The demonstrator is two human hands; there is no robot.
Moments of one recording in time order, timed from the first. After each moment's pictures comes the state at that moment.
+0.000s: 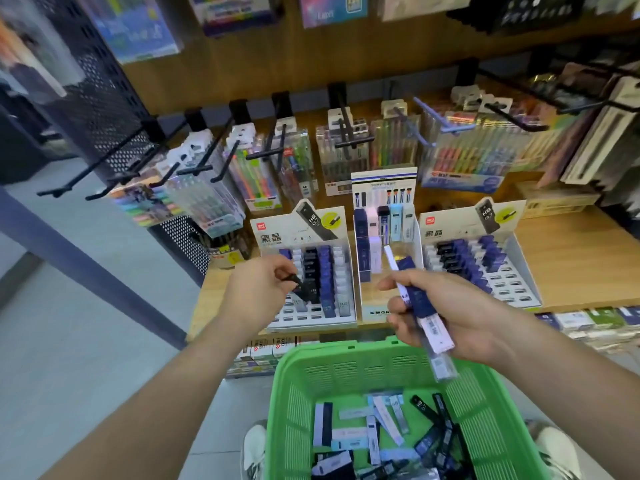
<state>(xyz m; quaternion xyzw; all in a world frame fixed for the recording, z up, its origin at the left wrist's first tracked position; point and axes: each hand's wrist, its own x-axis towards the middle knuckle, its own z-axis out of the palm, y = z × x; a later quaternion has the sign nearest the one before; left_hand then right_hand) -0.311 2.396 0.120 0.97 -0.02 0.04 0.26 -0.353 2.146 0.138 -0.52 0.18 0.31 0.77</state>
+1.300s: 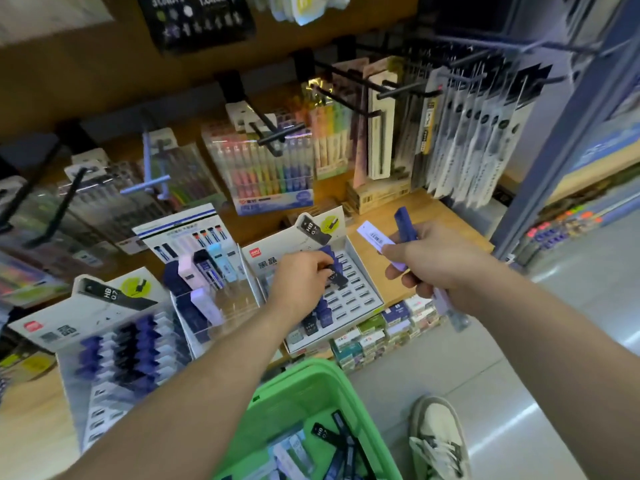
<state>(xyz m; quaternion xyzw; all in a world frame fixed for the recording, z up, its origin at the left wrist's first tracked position) -0.223 2.093 0.042 0.94 -0.22 -0.03 0.27 -0.335 1.935 0.148 -0.74 0.29 0.07 0.60</state>
